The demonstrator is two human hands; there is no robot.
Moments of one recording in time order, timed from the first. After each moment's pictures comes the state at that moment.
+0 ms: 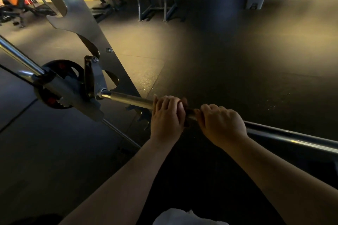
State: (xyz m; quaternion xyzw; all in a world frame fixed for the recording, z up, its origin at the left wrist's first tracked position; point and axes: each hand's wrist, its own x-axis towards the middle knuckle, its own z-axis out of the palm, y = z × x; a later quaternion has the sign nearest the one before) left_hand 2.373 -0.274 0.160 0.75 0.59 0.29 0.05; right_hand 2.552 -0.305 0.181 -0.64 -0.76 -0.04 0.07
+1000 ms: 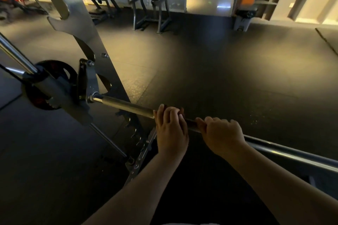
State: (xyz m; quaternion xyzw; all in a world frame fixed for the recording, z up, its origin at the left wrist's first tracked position) left_hand 2.421 -0.303 0.152 0.68 0.62 0.36 0.13; right_hand 2.573 -0.315 0.202 -0.71 -0.70 0.06 -0.05
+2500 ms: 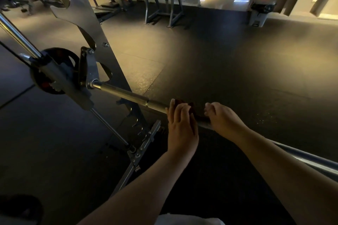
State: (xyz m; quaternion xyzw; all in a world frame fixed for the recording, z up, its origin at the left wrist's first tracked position) left_hand 2.483 -0.340 0.148 0.67 0.61 0.39 0.16; right_hand 2.623 -0.309 0.212 -0.71 -0.58 0.36 0.18
